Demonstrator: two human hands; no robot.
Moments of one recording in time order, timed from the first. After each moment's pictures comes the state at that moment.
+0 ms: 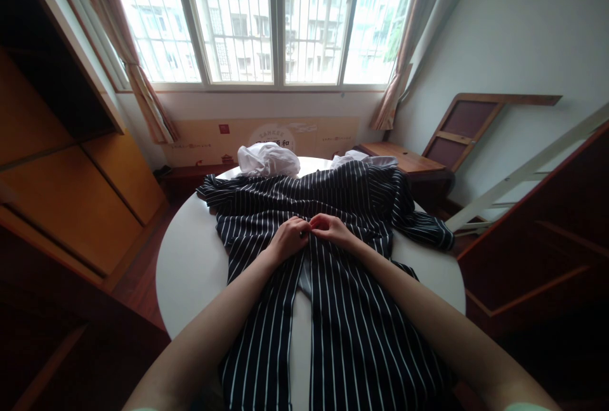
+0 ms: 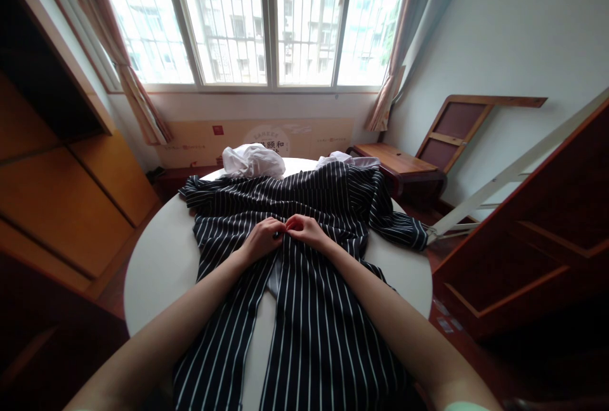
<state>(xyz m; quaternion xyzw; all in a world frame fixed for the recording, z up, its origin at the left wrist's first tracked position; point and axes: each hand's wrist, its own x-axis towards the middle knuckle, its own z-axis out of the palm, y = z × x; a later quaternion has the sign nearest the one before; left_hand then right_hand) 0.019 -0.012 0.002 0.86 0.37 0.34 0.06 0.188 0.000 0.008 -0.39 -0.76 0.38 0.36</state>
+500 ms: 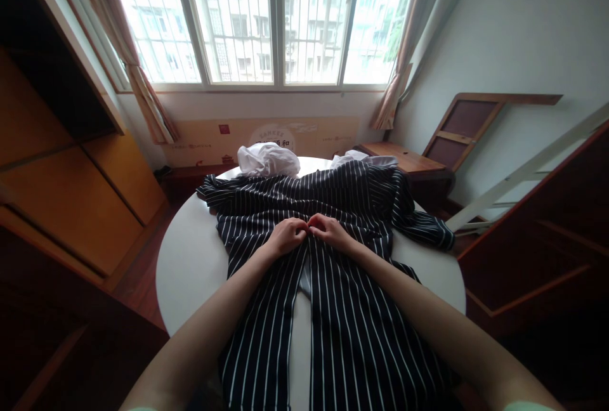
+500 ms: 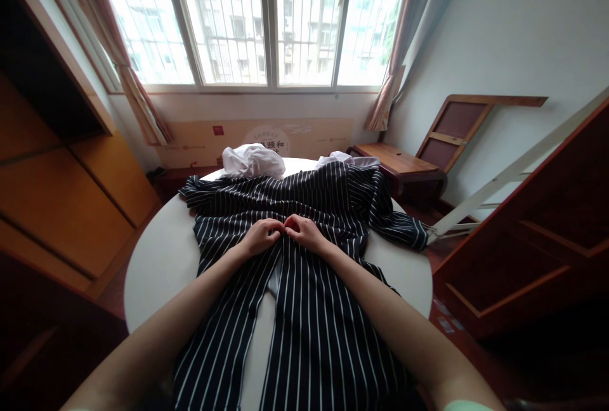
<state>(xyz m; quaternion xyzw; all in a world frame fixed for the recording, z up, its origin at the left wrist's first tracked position) 0.012 -0.006 0.005 0.85 0.43 0.28 0.11 0.182 0.001 0.002 -0.42 -0.82 0.23 0.32</state>
